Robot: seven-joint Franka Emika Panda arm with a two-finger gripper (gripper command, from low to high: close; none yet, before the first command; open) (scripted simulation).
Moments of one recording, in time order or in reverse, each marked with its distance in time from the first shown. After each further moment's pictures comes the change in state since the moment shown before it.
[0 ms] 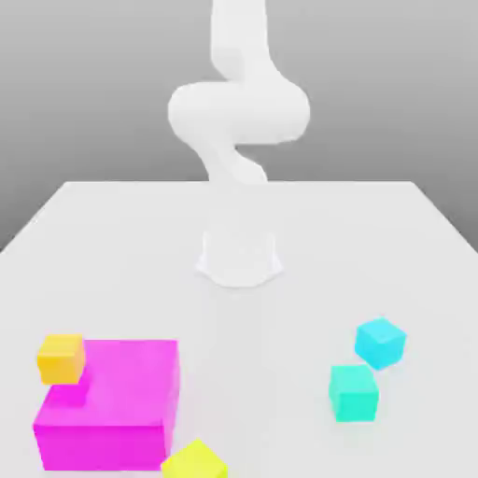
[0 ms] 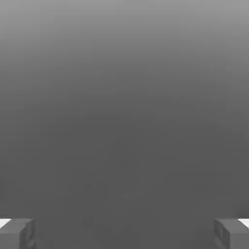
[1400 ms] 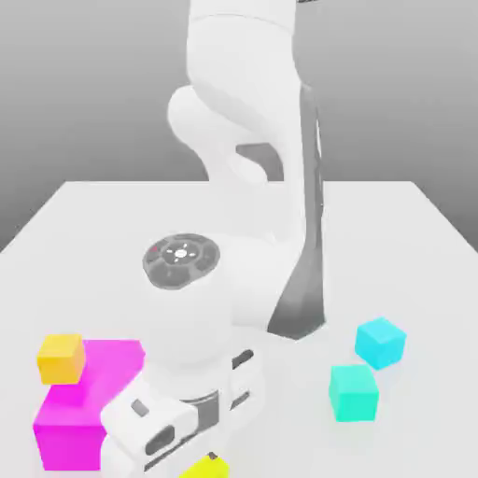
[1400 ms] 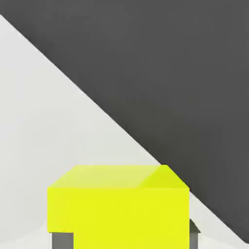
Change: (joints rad) arm 0.112 1.170 -0.175 -0.003 0.229 0.420 -0.963
